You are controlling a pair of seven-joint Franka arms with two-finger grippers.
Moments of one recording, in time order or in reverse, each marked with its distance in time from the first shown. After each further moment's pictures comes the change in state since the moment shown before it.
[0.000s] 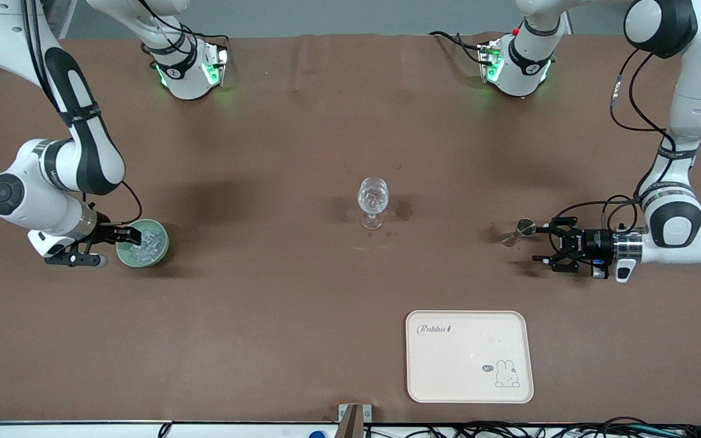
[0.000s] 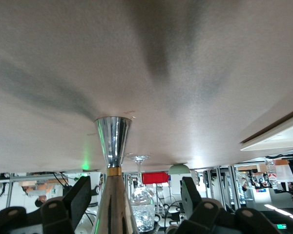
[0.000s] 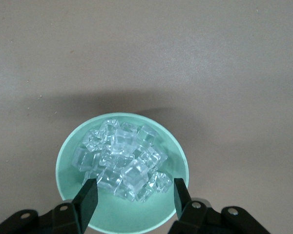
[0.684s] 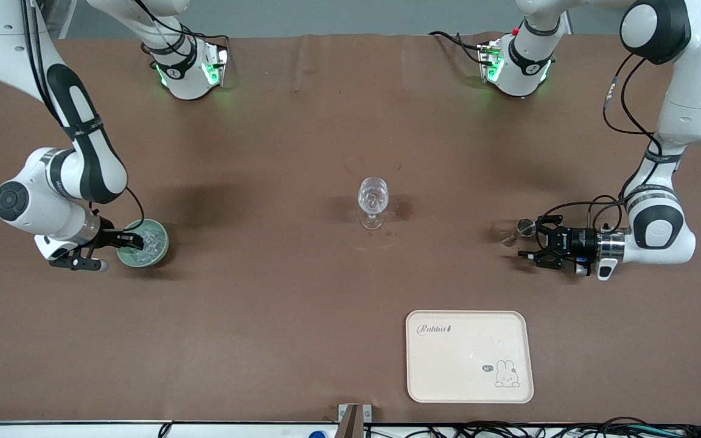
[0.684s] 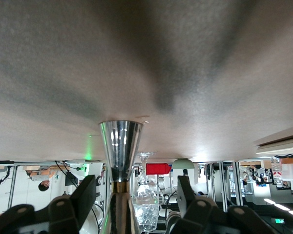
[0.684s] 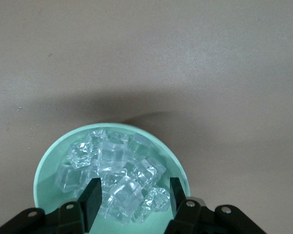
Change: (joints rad) left arm -0.005 0.025 -0.024 -0.028 -0.010 -0.004 0.005; right arm -0.020 0.055 0.000 0.000 0.060 0.052 0.001
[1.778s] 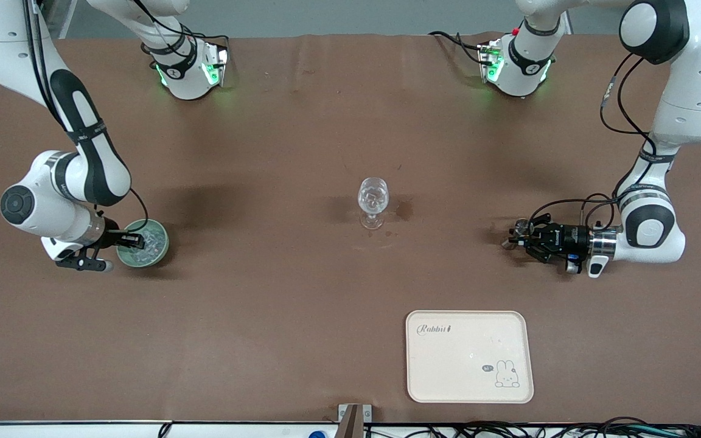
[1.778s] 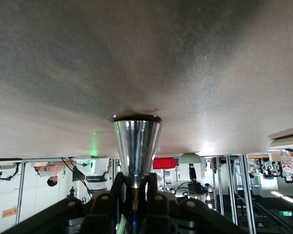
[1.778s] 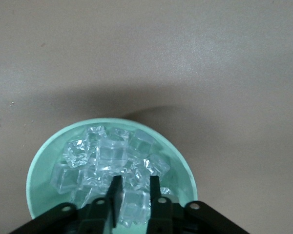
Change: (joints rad) left arm -0.001 0.000 -0.021 -0.019 0.000 -0.006 0.024; right arm 0.000 0.021 0.003 0.000 0.003 -0.003 0.006
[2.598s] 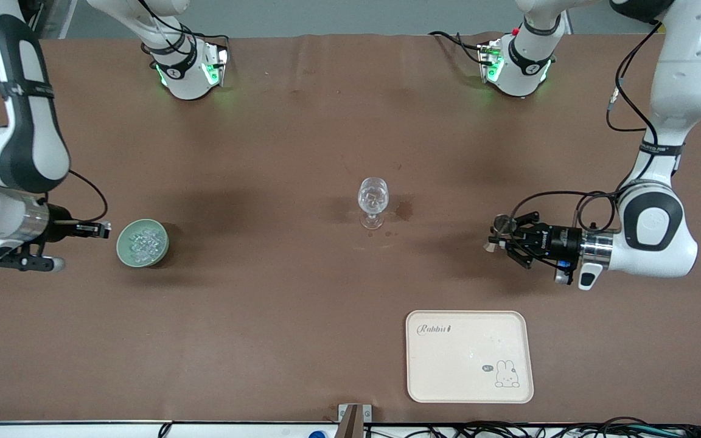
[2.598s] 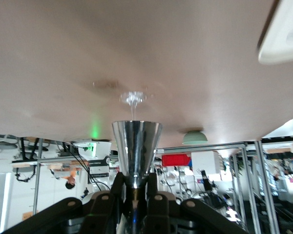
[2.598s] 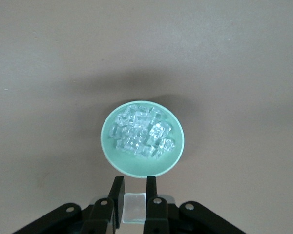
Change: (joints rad) left arm -0.135 -0.219 -0.099 0.069 0.000 -0.022 -0.290; right arm 0.001 -0.128 0.000 0.328 0.000 -0.551 0.012
